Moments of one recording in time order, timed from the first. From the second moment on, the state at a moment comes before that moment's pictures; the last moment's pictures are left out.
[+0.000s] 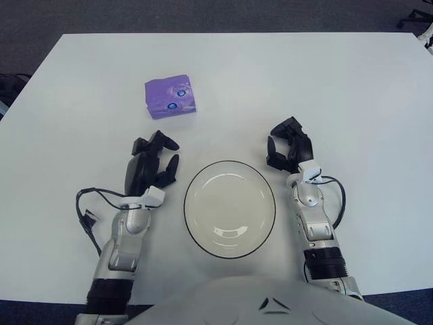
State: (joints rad) left arm 0.14 0.22 0.02 -0.13 0.55 -0.13 0.20; right arm -0.03 0.09 0.05 0.04 -0.17 -0.08 -0.16
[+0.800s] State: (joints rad) left arm -0.05 0.34 0.03 -0.18 0.61 -0.02 0.14; right arm -0.05 0.09 0.05 0.06 -0.17 -0.09 -0.17
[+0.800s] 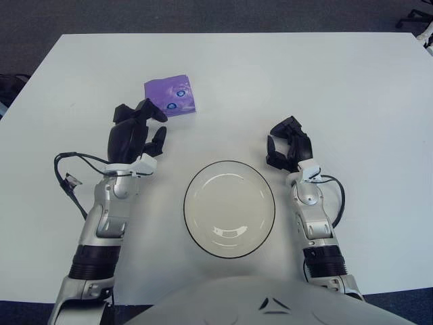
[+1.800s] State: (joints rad) left arm -0.52 0.58 -0.10 0.31 0.63 -0.10 -0.04; right arm -0.08 0.09 0.04 0.09 -0.17 -0.09 -0.18
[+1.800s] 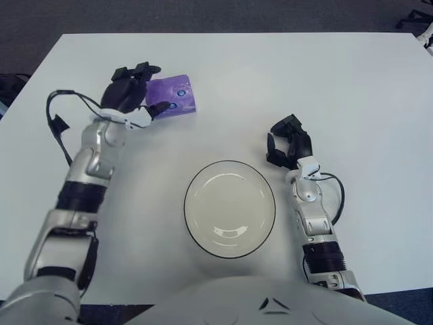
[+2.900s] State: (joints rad) left arm -0.95 0.56 -0.39 0.91 0.71 -0.22 -0.27; right arm -0.09 0.09 0.04 0.10 -0.17 -0.10 -0.18
